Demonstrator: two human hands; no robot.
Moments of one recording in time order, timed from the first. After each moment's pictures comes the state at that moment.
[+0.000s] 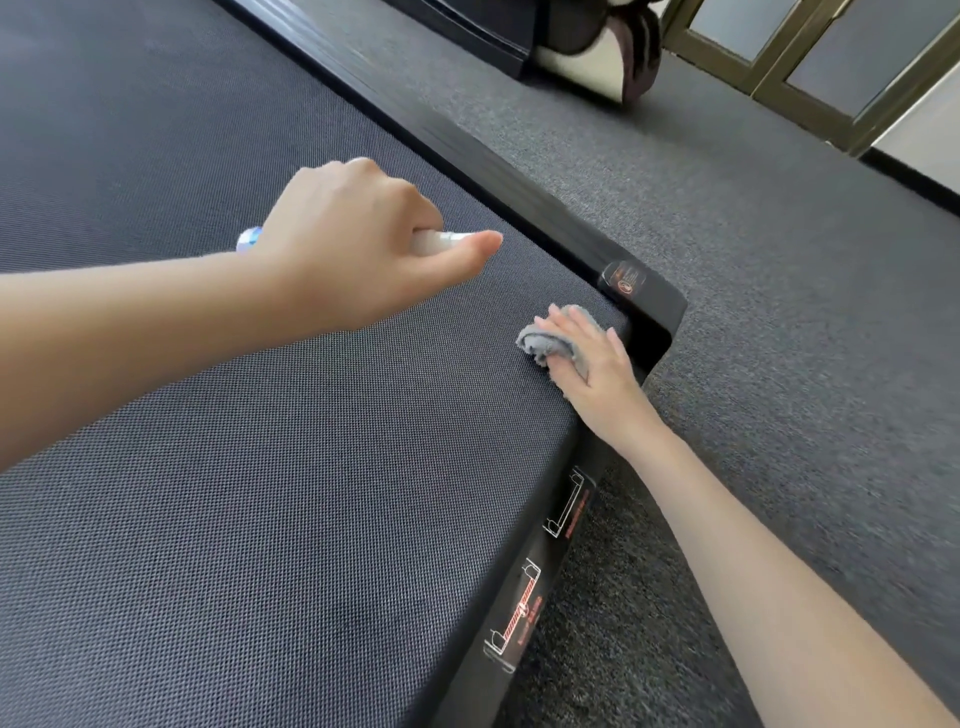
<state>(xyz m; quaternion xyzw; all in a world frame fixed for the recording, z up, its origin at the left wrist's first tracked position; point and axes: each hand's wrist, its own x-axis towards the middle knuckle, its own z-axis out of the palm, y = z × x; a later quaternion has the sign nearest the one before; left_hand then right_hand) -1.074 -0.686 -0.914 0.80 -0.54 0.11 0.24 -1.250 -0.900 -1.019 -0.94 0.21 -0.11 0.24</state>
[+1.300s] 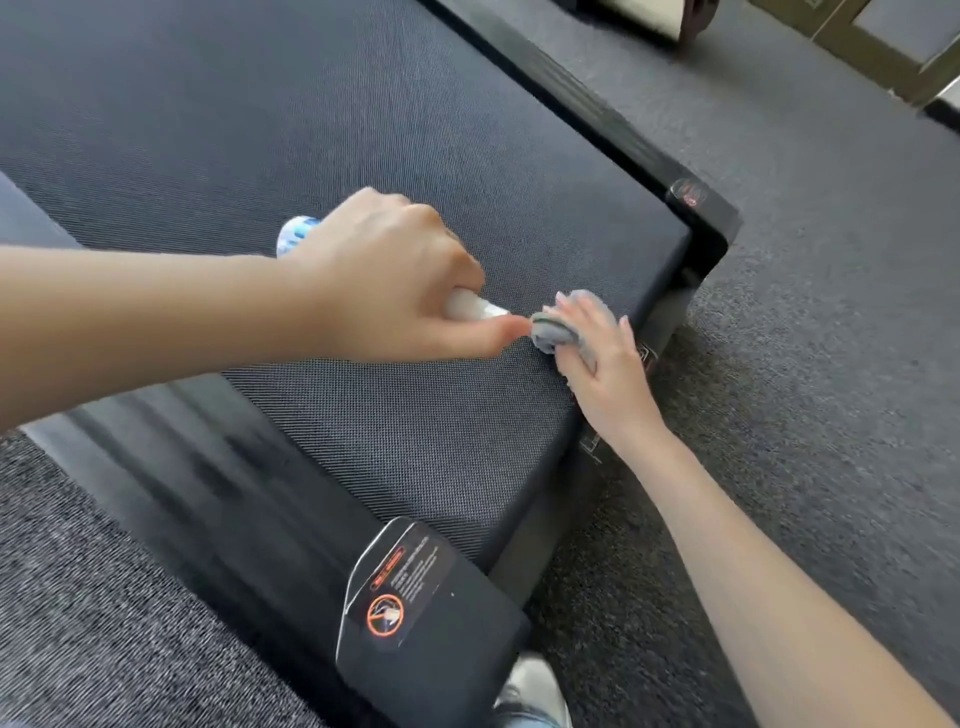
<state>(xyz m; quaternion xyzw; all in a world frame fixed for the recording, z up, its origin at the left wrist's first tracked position) -1.134 -0.519 -0.930 0.73 -0.66 0.11 0.15 -1.301 -0.709 -1.017 -0.92 0.24 -0.16 0.27</state>
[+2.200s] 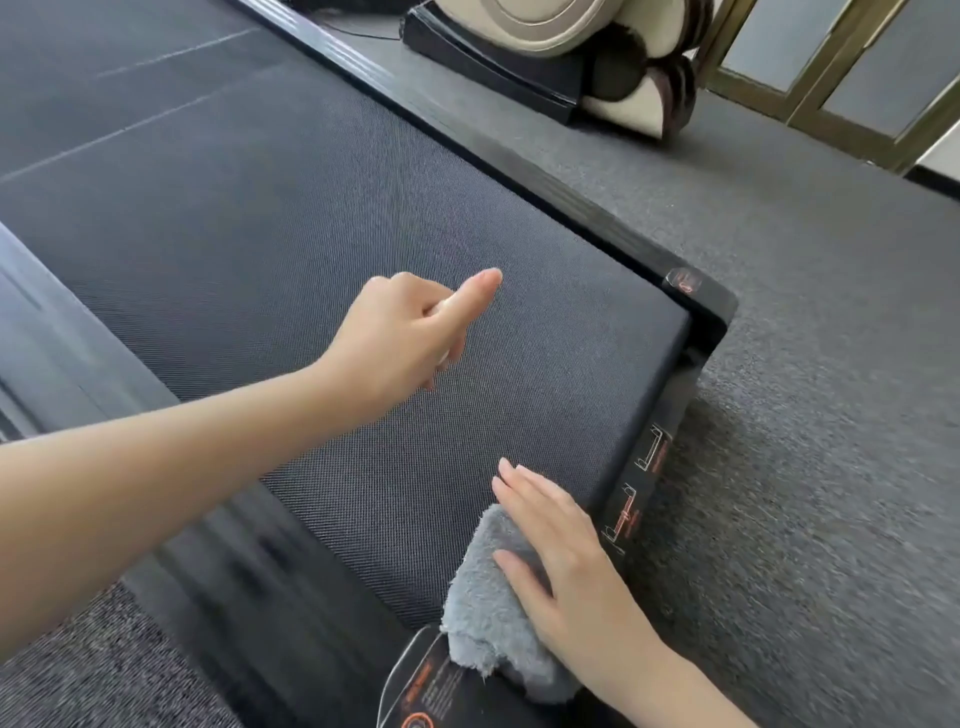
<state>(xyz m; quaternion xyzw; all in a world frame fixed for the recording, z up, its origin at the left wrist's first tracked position) -1.119 -0.527 -0.917 0.76 -0.40 -0.09 0.50 -1.336 -0.606 -1.009 -0.95 0.11 -0.13 0.25</state>
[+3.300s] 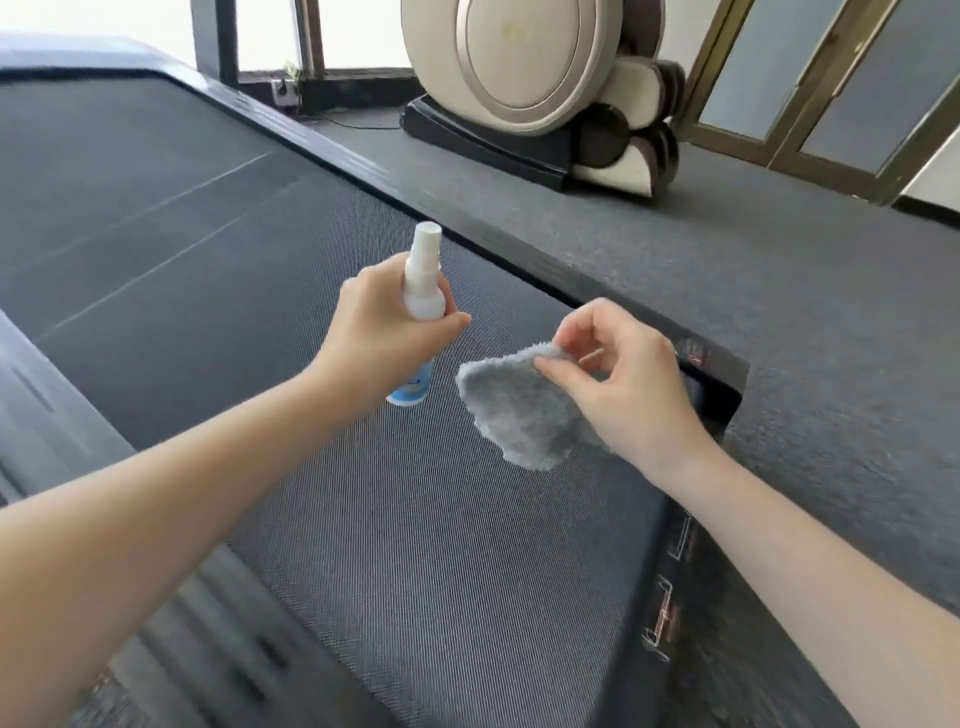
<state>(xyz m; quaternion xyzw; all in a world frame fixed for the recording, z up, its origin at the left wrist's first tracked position) -1.044 -0.544 -0.860 0.75 -0.35 -0.03 0.56 -1.200 -0.671 -0.853 -0.88 0.16 -0.31 0.33</state>
